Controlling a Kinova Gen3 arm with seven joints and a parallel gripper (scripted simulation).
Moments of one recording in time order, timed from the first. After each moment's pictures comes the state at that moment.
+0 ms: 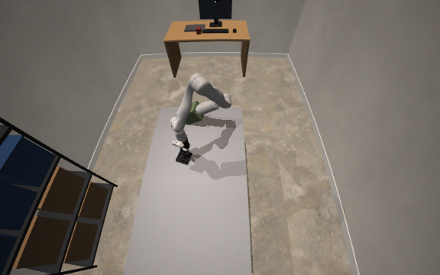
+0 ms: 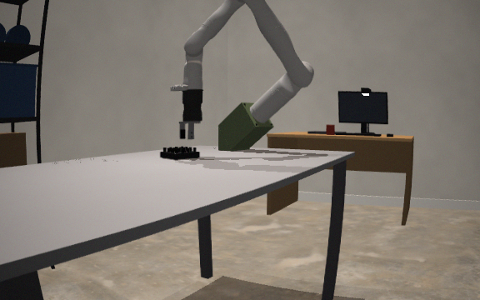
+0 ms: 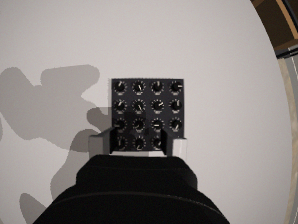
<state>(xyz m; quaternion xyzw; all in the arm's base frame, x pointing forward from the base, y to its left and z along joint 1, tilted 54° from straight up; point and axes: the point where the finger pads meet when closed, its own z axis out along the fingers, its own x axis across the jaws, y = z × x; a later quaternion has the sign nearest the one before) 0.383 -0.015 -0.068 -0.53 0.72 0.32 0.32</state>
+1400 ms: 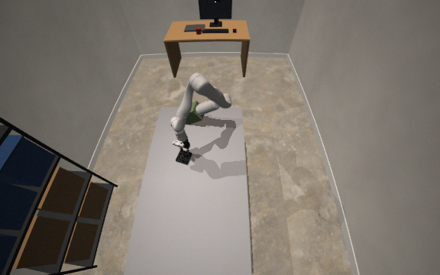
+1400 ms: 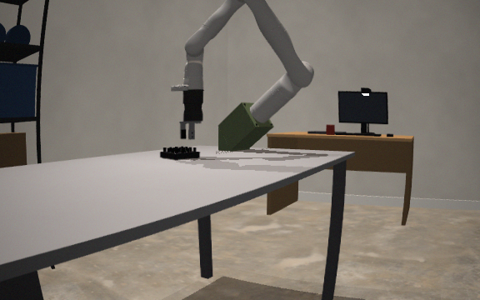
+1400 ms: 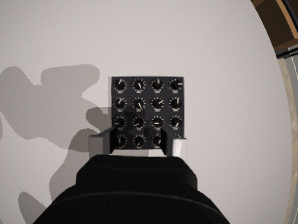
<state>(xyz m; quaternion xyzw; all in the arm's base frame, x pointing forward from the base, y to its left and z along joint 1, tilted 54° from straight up) 0.380 -0.014 -0.068 -0.53 0.72 0.32 0.32</state>
